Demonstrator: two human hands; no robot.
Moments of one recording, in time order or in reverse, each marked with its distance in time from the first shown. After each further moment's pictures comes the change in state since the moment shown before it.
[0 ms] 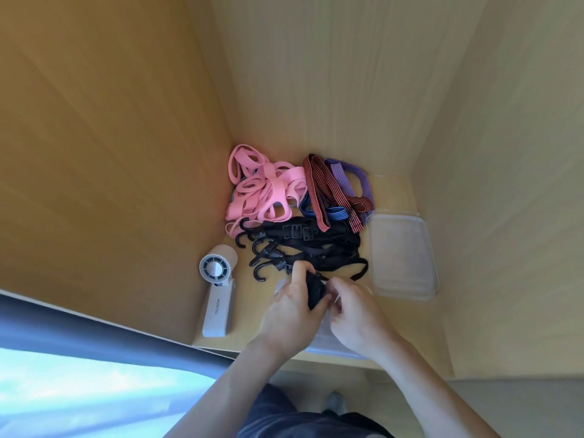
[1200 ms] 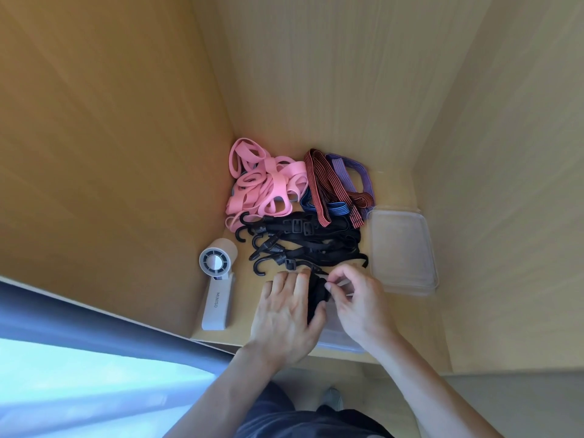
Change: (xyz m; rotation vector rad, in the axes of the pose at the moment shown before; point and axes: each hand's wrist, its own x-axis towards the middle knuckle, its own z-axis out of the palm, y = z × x) left_hand -0.013 -0.014 0.000 0.551 0.060 0.220; right_hand 0.010 0.018 0.013 0.141 0.309 -0.088
